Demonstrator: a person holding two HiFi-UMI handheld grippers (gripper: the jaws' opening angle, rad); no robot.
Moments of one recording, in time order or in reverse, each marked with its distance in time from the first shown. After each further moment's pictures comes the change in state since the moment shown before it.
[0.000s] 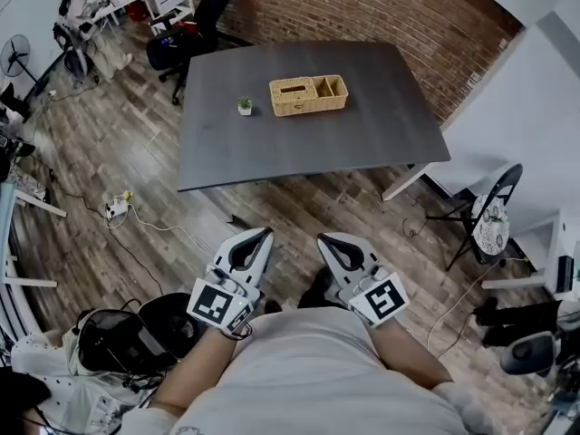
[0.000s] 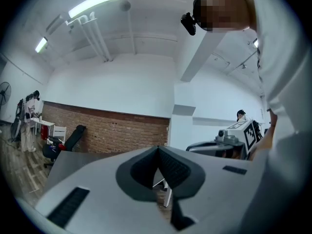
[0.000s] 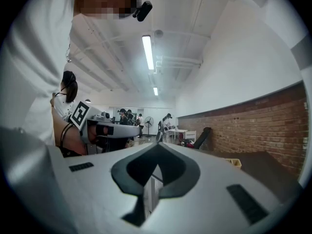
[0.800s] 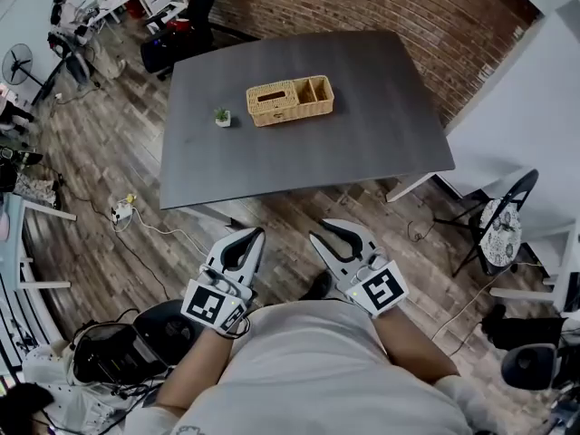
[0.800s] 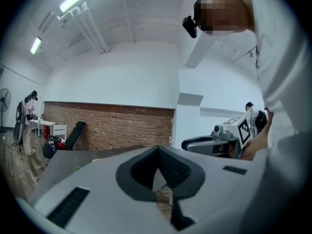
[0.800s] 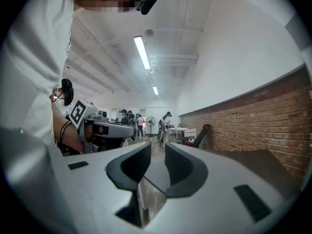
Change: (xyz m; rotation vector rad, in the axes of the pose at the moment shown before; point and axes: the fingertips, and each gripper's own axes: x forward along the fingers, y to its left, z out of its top) left arm 0.144 0.007 -0.020 0.022 0.095 0.052; right arm 0.006 -0.155 -0.026 0.059 0.002 0.077
